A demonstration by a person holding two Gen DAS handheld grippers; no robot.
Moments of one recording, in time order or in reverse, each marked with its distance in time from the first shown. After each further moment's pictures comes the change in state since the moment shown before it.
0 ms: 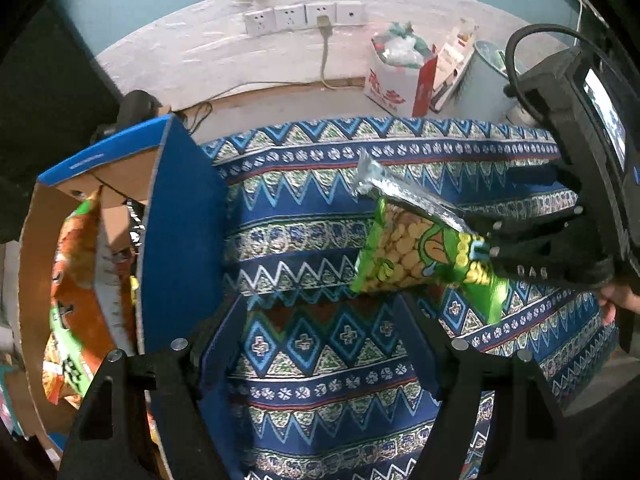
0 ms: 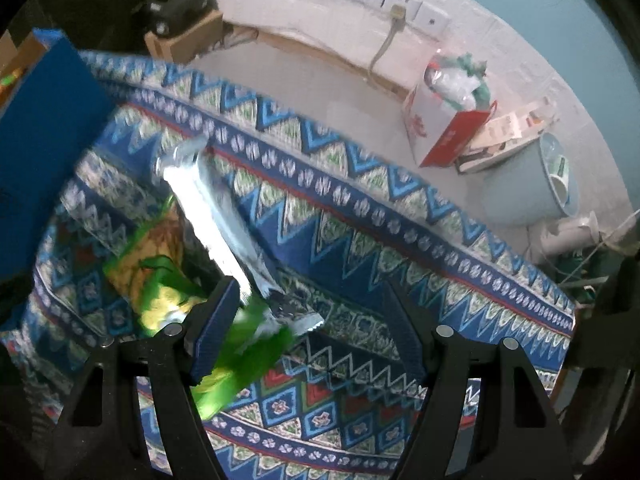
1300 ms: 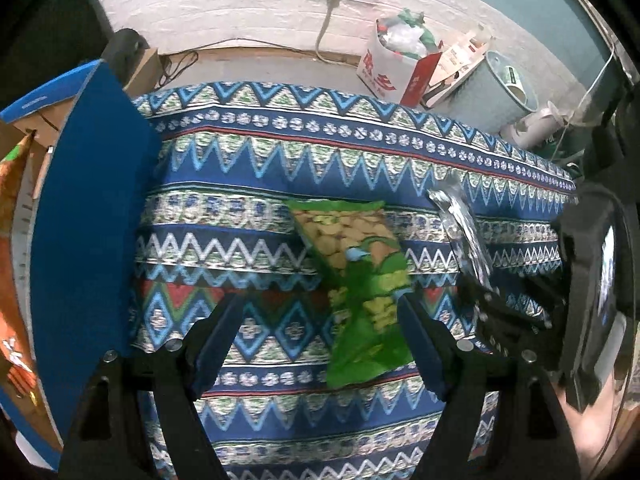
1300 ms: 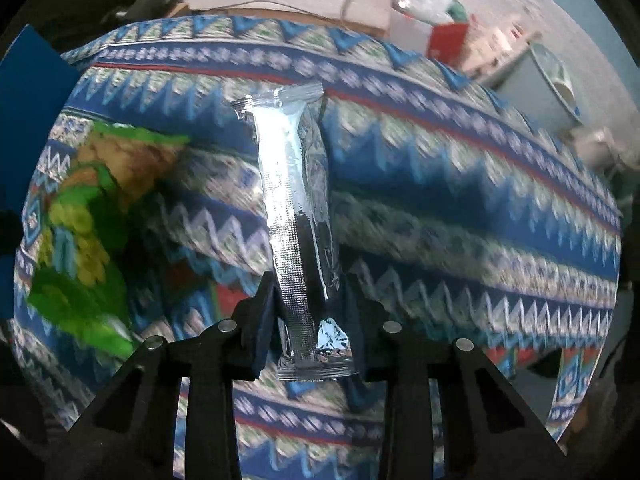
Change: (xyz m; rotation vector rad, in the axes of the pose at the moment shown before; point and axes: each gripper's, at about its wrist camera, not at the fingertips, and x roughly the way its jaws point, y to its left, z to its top) left arm 0.032 -0.043 0.018 -0.205 0.114 -0.135; right arm 0.028 -0.046 -0.085 0.214 0.054 0.087
